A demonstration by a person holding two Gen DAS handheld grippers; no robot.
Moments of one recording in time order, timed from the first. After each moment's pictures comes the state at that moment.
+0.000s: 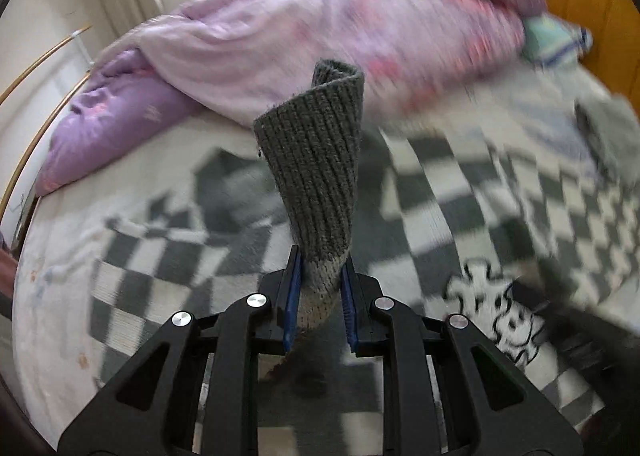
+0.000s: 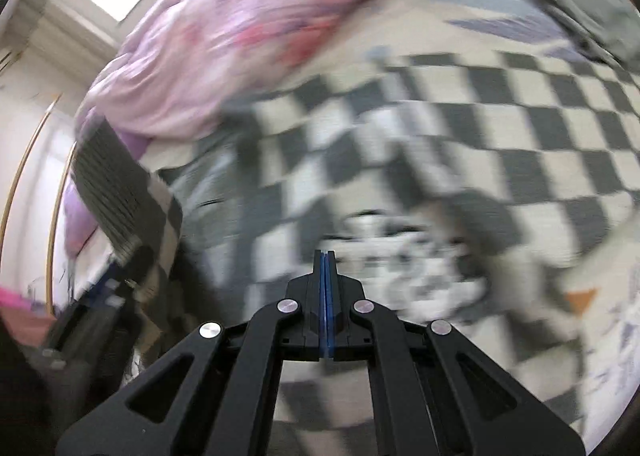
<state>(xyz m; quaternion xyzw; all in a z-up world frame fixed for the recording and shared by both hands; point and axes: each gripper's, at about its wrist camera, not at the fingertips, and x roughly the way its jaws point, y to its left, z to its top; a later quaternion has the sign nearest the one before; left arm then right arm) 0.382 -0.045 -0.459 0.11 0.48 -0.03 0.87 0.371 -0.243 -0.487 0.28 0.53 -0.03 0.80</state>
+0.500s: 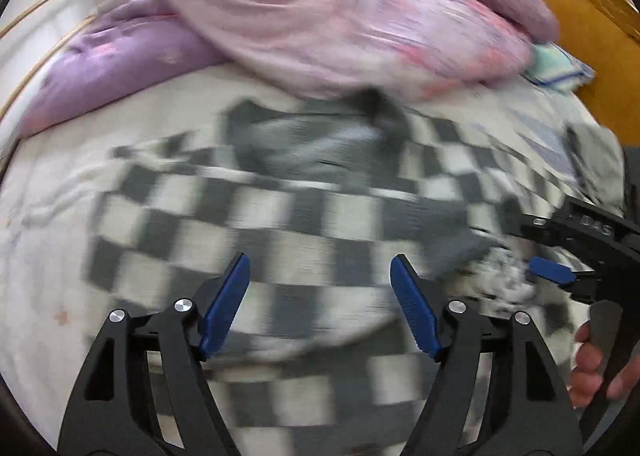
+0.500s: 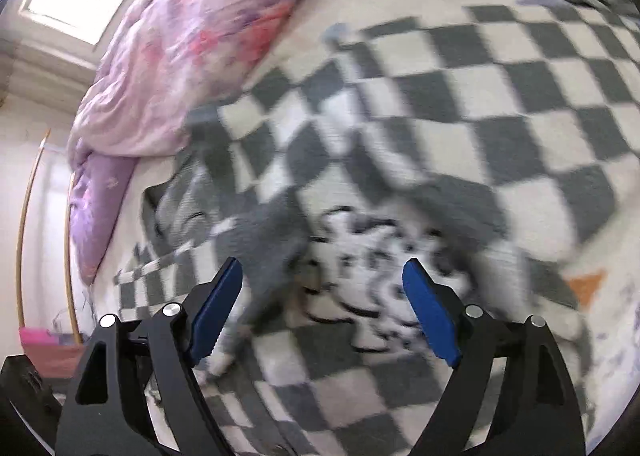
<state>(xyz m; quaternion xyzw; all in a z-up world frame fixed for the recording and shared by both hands) 0.356 0.055 -0.443 0.01 0.49 -0.02 0.87 0.383 -0.239 -0.489 0.34 0.56 0.01 0.76</state>
